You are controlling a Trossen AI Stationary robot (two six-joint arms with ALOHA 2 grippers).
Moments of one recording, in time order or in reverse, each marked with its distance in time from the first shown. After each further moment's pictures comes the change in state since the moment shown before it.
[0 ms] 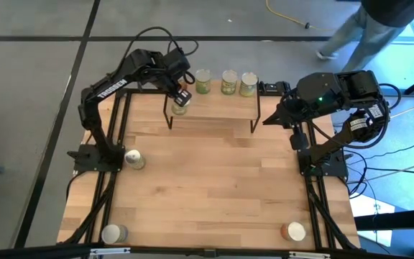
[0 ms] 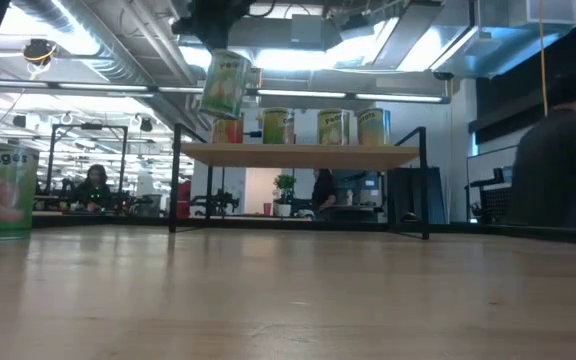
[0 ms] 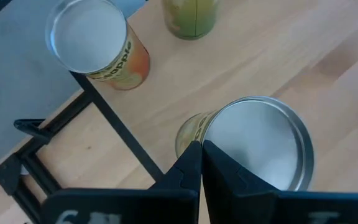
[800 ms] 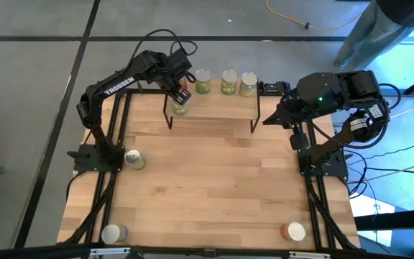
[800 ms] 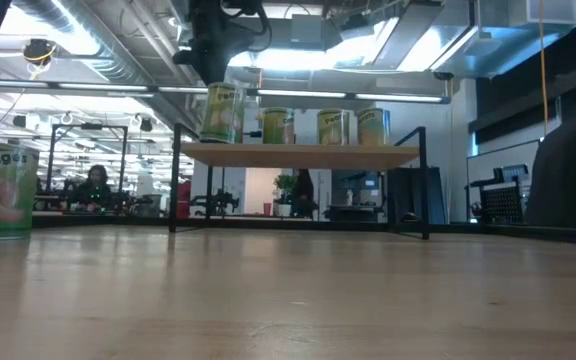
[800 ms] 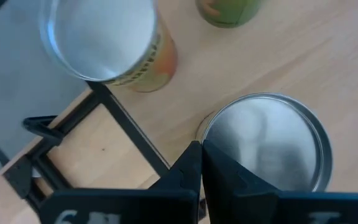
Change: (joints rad) left arm 0.096 0.000 -0.191 0.124 0.004 0.098; right arm 0.000 0.000 0.000 0.000 0.000 0.000
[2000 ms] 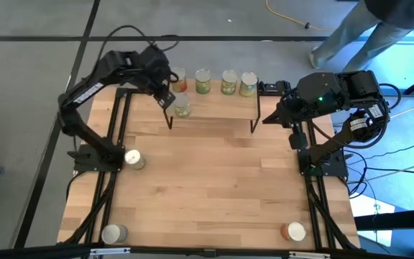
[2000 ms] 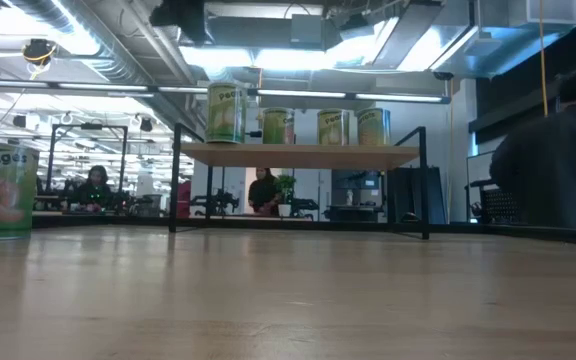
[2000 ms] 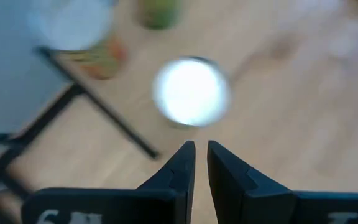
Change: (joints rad) left arm -0.067 -0.235 0.001 -0.048 0.176 0.026; right arm 0.000 0.000 0.000 0.007 0.018 0.021
